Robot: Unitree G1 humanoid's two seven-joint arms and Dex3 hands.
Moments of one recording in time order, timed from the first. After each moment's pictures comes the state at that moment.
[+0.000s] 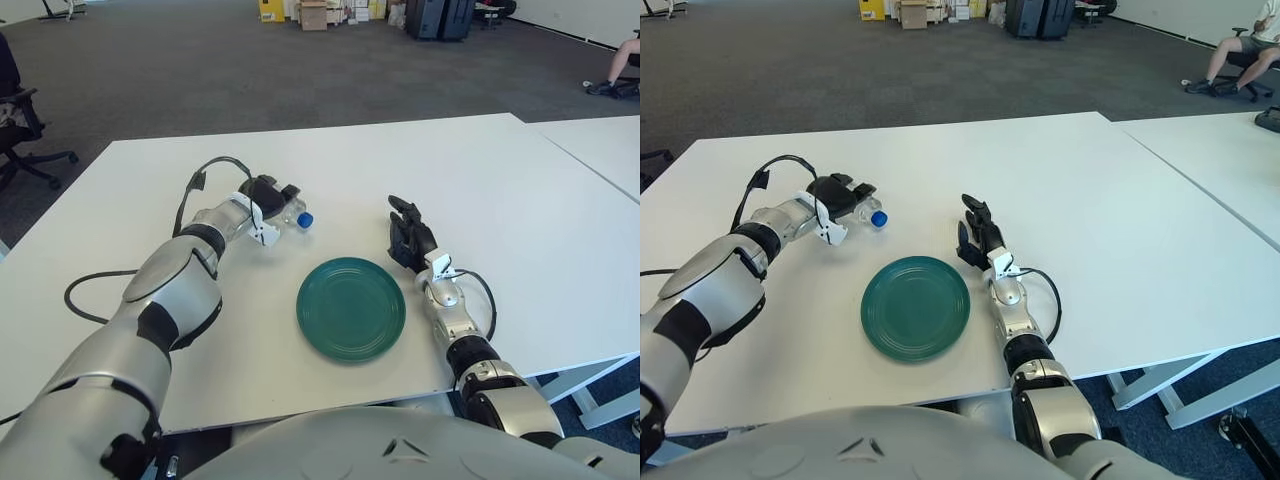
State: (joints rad) left arm -0.92 0.31 -0.89 1.39 1.04 -0.19 0.30; right arm -0.28 0.00 0.03 0.88 -0.09 -0.53 0.03
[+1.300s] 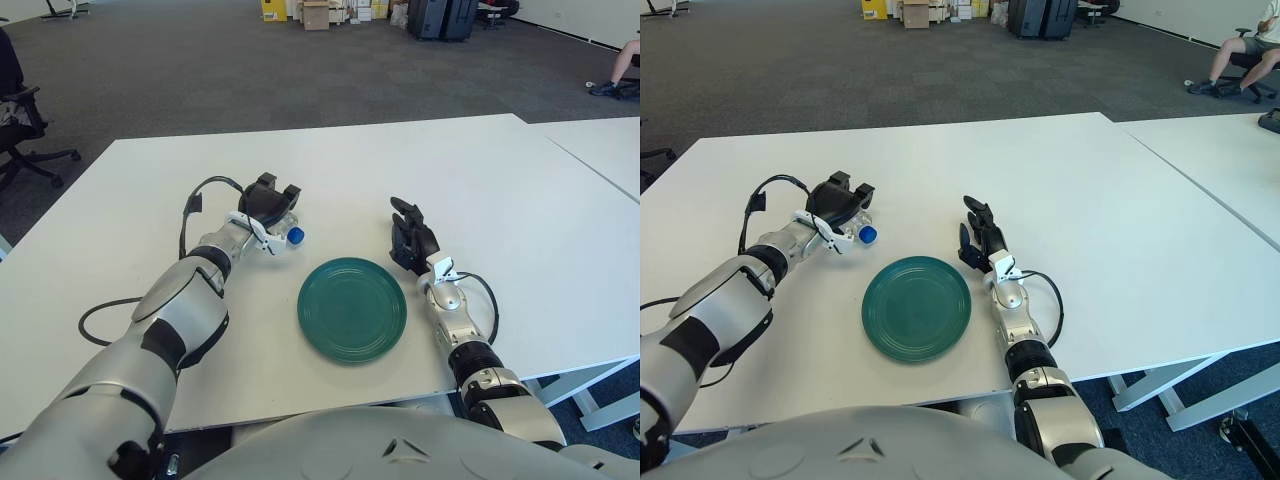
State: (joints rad) left arm -0.82 0.26 -0.79 1.40 0.97 -0.13 0.64; right arm -0.24 0.00 0.03 0.80 -0.09 -0.48 -0.01
